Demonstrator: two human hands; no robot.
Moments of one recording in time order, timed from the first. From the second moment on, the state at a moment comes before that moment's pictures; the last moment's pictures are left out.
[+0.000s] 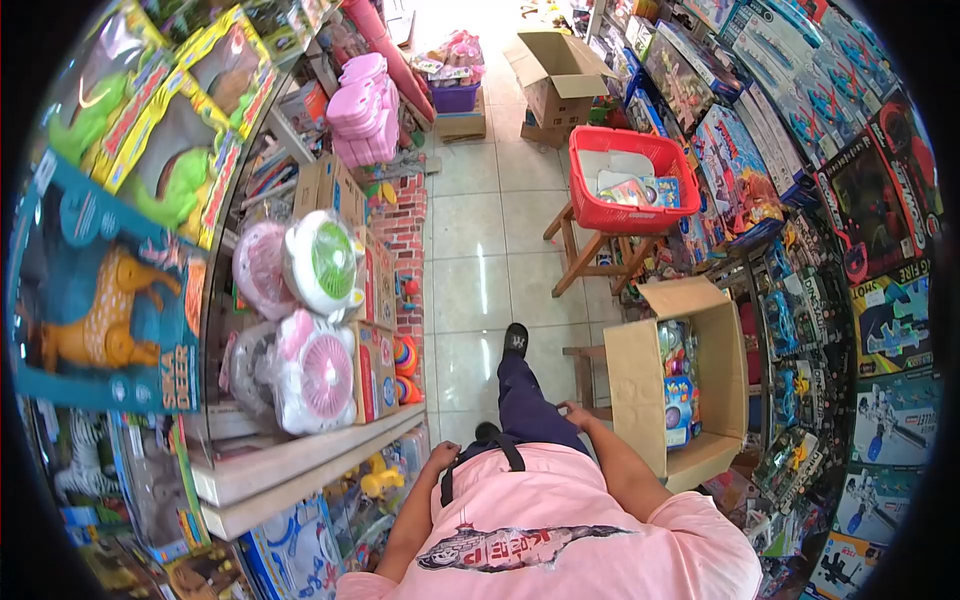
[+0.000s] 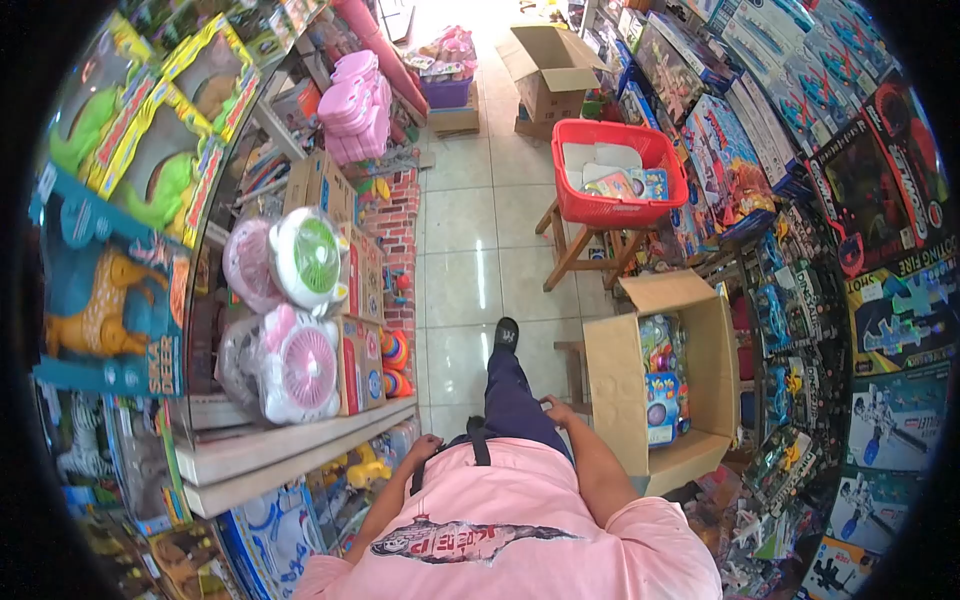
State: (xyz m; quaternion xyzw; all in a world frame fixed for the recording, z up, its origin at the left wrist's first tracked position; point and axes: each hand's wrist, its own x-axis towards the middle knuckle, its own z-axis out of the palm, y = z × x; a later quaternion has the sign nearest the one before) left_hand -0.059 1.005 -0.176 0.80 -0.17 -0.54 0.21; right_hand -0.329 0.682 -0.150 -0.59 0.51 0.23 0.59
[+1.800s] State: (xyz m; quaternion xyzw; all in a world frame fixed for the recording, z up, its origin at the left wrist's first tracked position) left_hand 0.051 0.116 -0.066 0.41 -0.80 -0.43 -0.10; right_hand -0.077 0.198 -0.049 -0.33 0.87 -0.15 0.33
